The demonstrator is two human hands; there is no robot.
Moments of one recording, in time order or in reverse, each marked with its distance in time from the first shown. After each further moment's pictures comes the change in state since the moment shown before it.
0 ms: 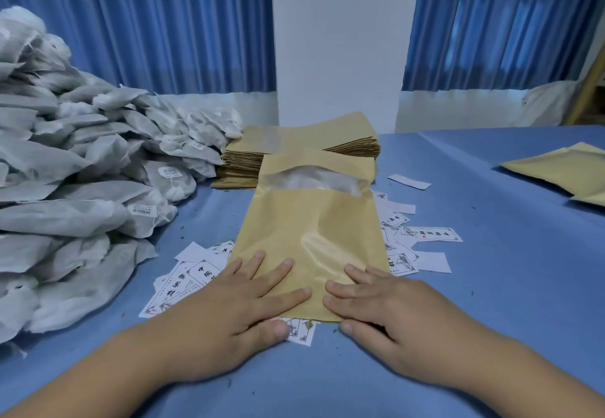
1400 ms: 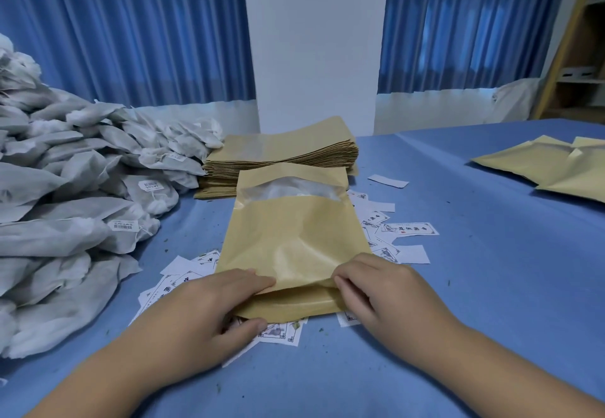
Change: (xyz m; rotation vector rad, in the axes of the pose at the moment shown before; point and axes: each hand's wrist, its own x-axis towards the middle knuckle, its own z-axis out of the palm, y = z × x) left_hand -0.015 0.005 -0.010 -0.099 0.377 0.016; right_hand 0.000 -0.016 -0.003 0.031 0.446 0.217
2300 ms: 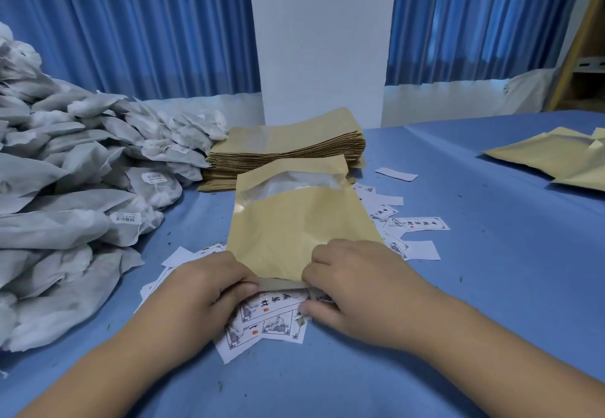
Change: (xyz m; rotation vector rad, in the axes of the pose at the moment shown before) left_hand 0.006 -0.004 0.001 -0.084 0.150 -0.137; right_hand 0.034 -0.020 -0.003 -0.252 -0.251 -0.295
